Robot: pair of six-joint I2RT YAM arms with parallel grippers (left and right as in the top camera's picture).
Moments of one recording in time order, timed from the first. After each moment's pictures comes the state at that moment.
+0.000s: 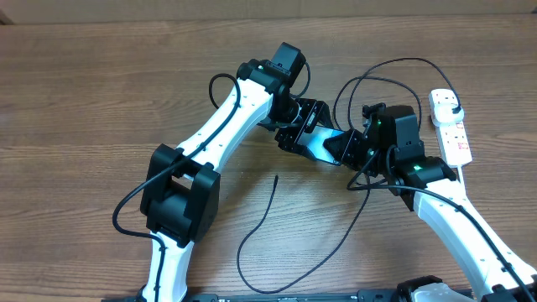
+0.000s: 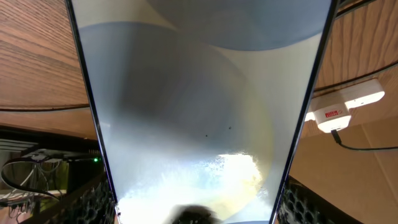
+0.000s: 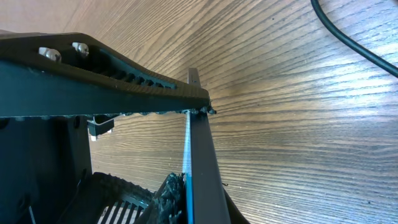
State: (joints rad) left arm -0.54 2.16 1.87 -1.07 0.73 -1.62; right arm 0.24 1.33 0.81 -0.33 -0.45 0.72
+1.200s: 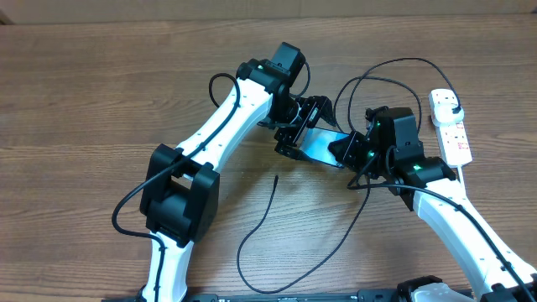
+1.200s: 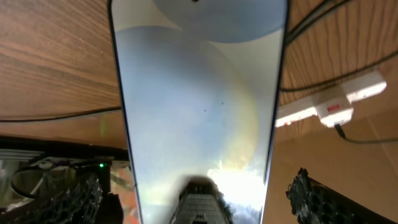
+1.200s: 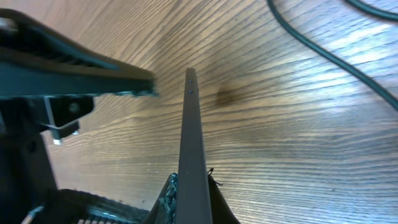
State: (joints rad) left arm -0.52 2.16 1.87 -1.07 0.74 -1.55; right arm 0.24 1.34 0.81 -0.38 -0.37 0.74
